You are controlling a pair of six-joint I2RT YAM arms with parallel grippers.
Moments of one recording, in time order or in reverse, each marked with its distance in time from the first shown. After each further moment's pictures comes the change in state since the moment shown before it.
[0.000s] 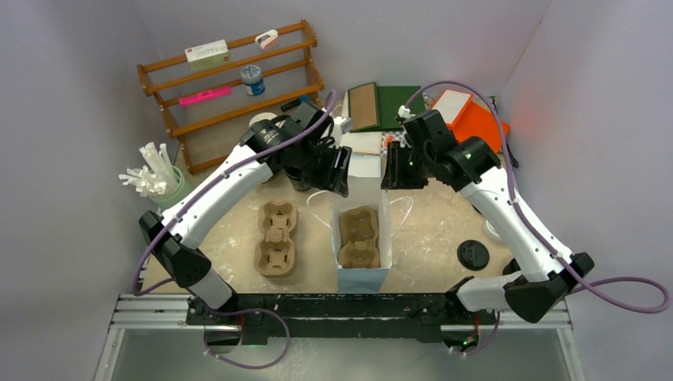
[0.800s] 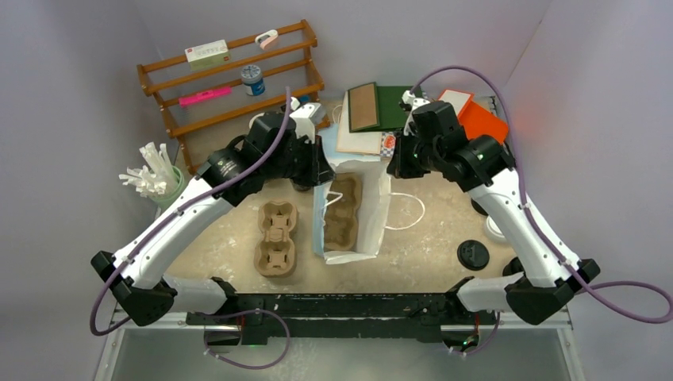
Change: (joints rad) left arm 0.000 -0.301 -0.258 0.334 -0.087 -0.078; right arm 0.001 -0.022 0.073 0.060 0.027 -0.065
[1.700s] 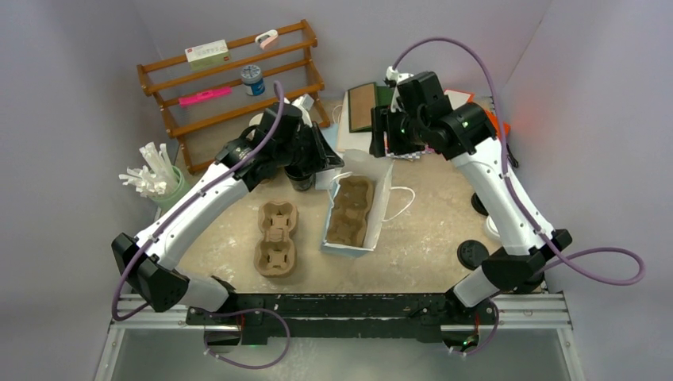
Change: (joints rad) left arm 0.091 0.098 -0.052 0.161 0.040 -0.398; right arm 0.000 0.269 0.402 -0.127 0.070 -0.121
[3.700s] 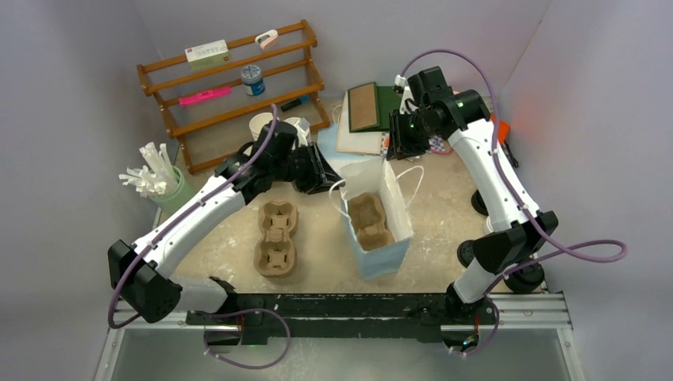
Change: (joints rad) left arm 0.029 -0.079 -0.212 0.072 0.175 -0.163; right arm -0.190 0.084 -0.091 -0.101 -0.241 -0.040
